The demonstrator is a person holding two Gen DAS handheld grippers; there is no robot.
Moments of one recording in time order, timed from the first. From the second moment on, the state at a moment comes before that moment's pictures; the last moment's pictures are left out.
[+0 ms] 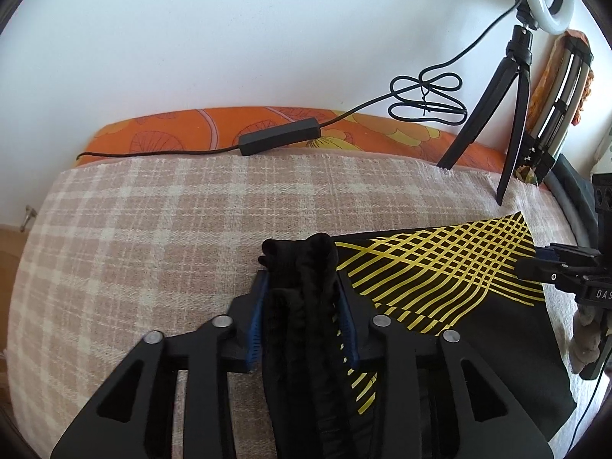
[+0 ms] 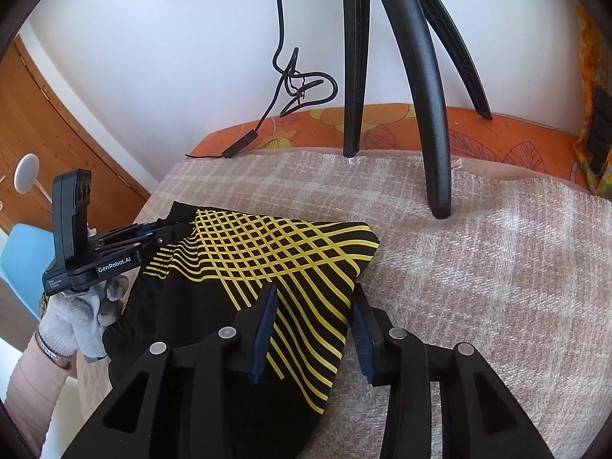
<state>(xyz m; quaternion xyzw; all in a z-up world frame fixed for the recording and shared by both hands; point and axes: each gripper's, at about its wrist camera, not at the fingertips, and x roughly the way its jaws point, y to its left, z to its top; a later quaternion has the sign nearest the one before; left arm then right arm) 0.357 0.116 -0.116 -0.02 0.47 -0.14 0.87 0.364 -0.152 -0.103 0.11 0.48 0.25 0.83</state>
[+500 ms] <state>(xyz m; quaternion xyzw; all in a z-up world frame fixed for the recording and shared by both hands) 0.344 0.107 -0.106 -0.03 0.43 -0.13 0.89 0.348 -0.137 -0.090 0.08 0.45 0.24 0.86</state>
